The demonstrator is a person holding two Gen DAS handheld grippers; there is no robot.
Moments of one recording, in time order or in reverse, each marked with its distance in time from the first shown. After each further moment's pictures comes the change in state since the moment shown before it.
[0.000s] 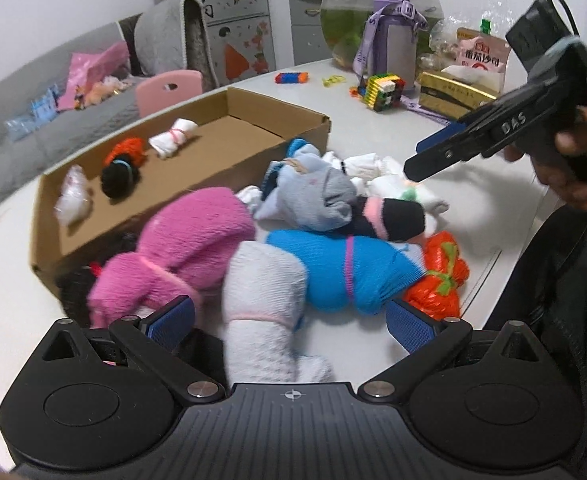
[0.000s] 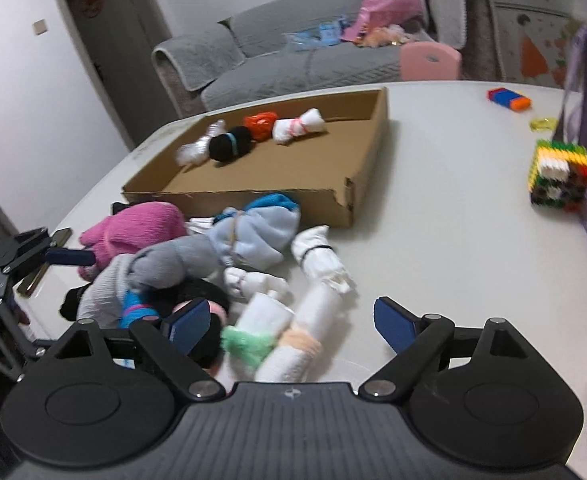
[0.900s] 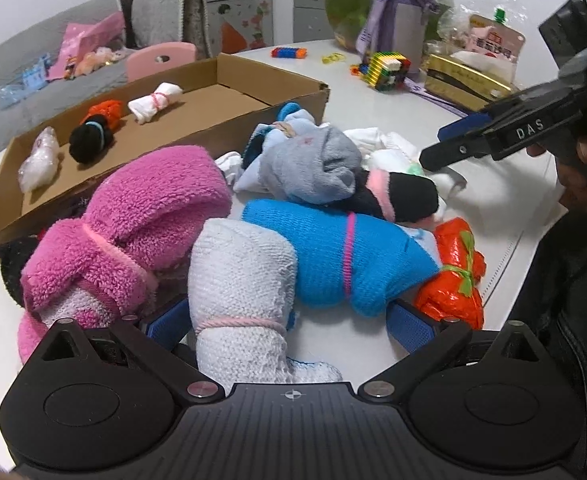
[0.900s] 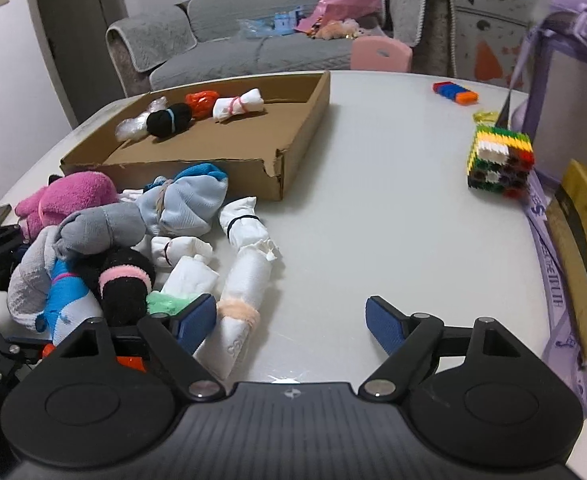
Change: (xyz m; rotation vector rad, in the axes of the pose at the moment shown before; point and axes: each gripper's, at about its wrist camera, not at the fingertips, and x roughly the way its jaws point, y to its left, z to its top) left arm 0.038 -0.003 -0.007 -0.057 0.042 -0.029; right arm -0.004 -0.014 -0.016 -0.033 0.025 -0.176
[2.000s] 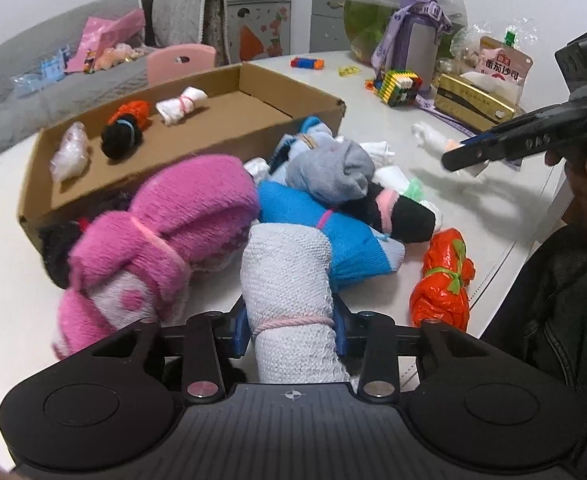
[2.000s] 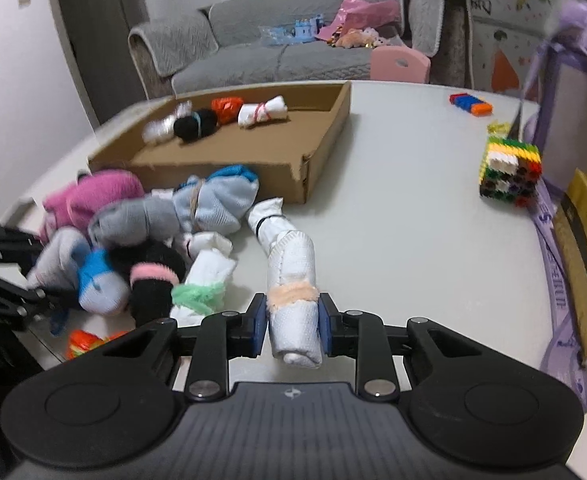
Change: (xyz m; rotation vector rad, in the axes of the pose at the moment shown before) left arm -0.033 0.010 -0.001 -0.045 -0.015 0.021; right arm -0.019 -0.007 0.001 0.005 -0.020 0.091
